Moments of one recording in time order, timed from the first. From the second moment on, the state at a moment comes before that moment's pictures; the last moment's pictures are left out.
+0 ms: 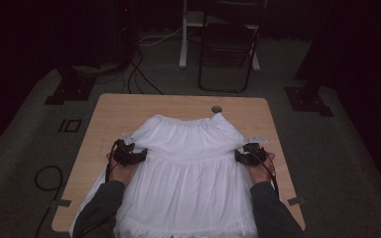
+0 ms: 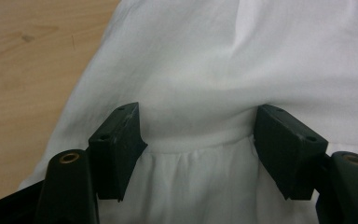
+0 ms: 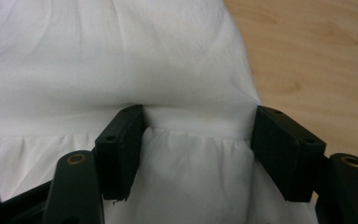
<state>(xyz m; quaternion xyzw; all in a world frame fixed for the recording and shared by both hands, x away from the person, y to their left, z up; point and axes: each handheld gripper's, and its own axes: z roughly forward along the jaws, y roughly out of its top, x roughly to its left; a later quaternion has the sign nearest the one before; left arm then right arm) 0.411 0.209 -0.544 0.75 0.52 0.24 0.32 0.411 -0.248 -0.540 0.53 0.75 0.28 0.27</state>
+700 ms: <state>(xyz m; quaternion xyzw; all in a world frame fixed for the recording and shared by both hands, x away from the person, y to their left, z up) 0.464 0.197 -0.543 0.72 0.57 0.26 0.30 0.494 -0.237 -0.531 0.59 0.73 0.23 0.27</state>
